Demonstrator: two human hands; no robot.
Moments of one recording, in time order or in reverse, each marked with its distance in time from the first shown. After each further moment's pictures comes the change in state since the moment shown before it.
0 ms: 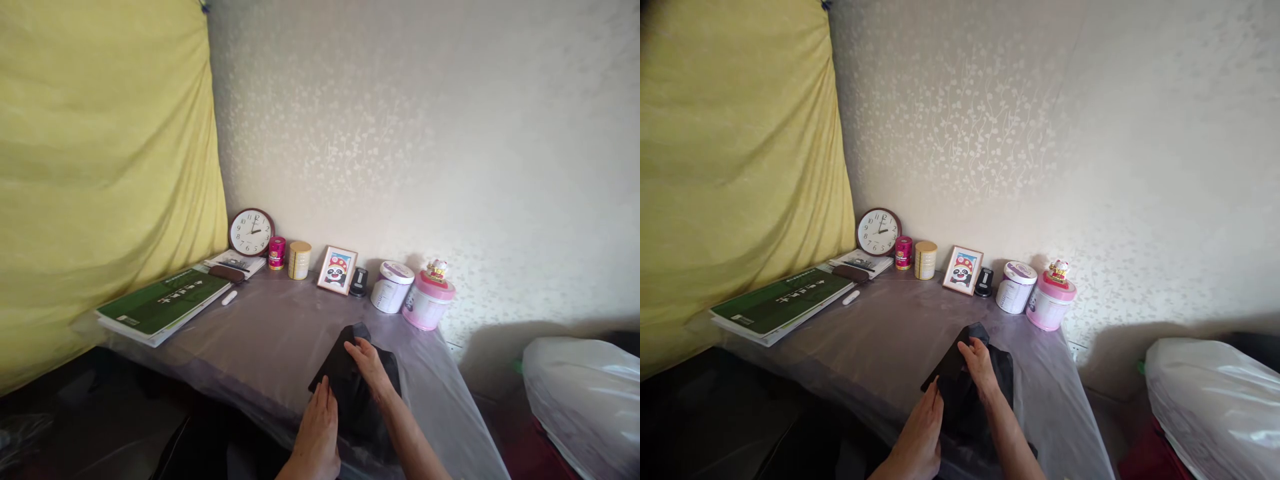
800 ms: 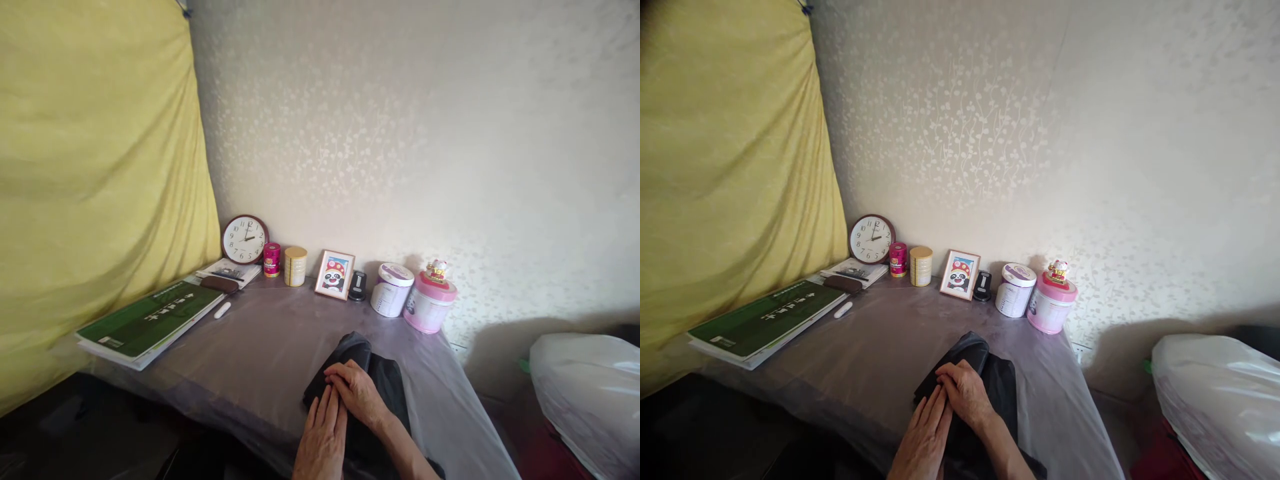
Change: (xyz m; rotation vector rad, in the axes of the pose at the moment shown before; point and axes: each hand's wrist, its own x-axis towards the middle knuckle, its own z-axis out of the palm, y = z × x) left_hand 0.024 -0.022 0.023 0.116 0.133 0.224; right_hand -0.005 0.019 0.003 -0.814 -0.232 -0.571
